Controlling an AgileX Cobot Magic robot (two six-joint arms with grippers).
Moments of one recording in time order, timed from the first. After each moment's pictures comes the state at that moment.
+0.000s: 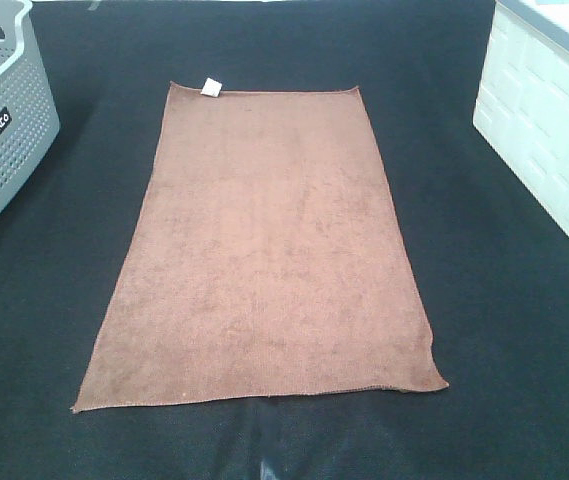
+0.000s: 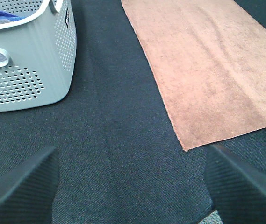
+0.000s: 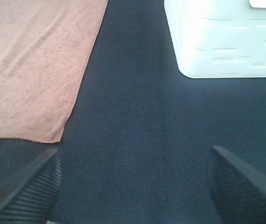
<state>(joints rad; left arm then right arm) -0.02 0.00 -0.50 -0.17 1.06 0.15 0.05 -0.01 -0.50 0.07 1.07 -0.09</state>
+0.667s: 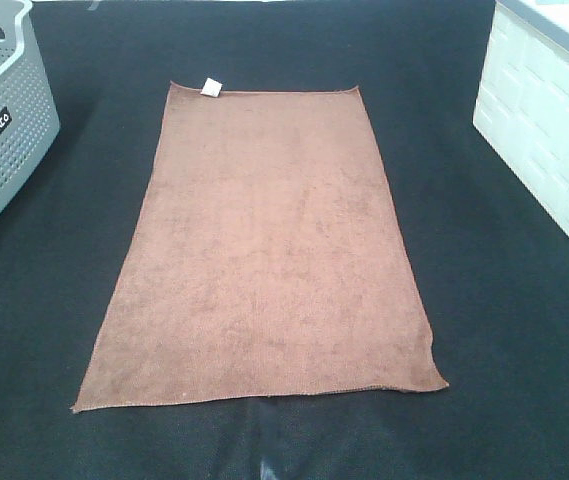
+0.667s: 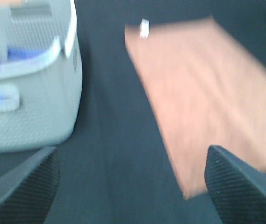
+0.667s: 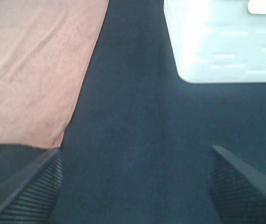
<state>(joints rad) -0.02 0.02 -0.52 -0.20 0.87 0.14 0.05 0.03 -0.53 0.07 1.04 -0.09</state>
